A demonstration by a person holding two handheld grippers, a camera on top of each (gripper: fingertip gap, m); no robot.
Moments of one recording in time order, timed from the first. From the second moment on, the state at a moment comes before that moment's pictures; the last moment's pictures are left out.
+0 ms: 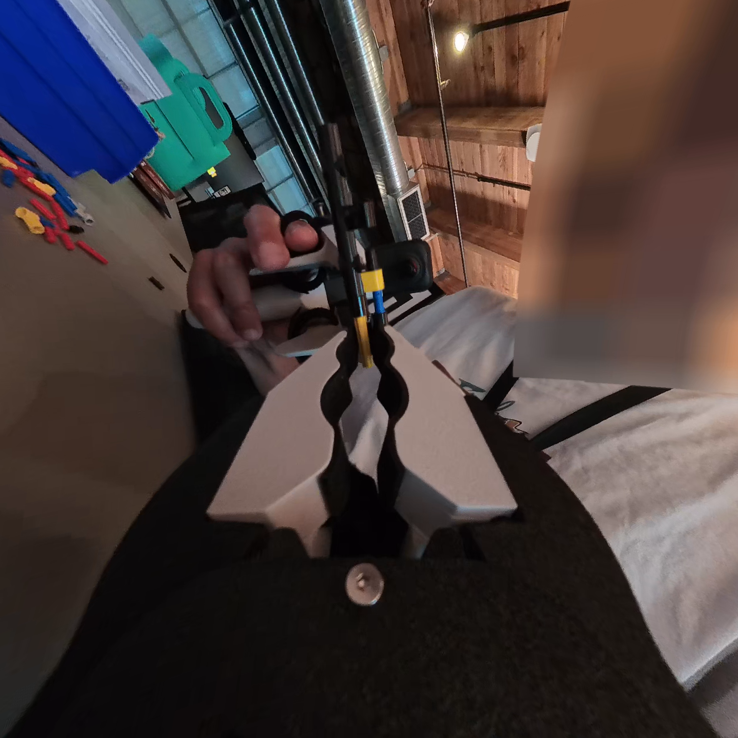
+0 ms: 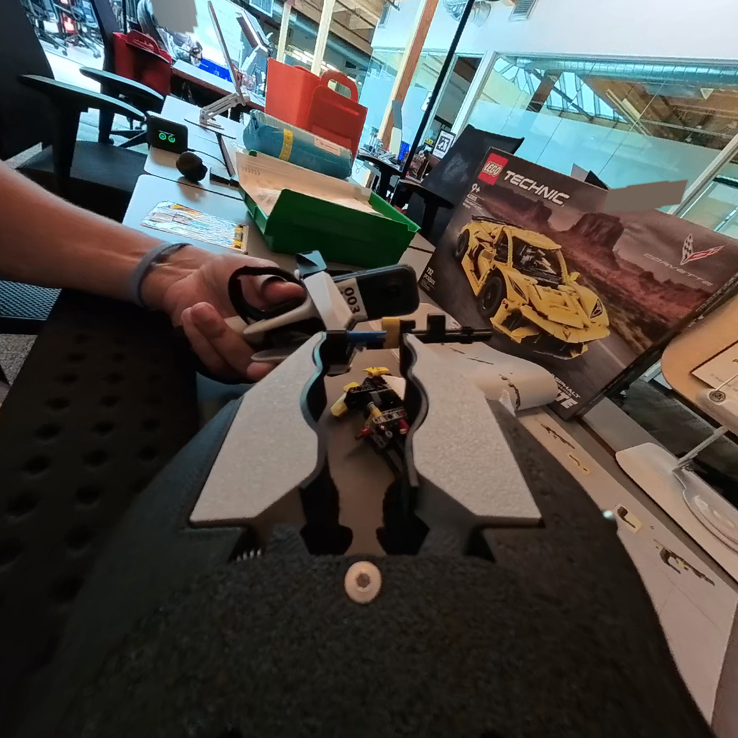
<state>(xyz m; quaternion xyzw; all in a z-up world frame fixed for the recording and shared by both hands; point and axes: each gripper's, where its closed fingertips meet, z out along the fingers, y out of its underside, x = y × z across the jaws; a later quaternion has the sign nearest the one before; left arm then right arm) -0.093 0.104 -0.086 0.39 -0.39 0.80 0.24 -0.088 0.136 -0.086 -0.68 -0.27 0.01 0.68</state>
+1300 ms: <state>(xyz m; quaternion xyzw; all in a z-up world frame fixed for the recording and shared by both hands) -0.080 0.122 -0.101 0.46 -0.39 0.78 0.16 -0.084 0.137 -0.103 -0.70 -0.25 0.00 0.66</state>
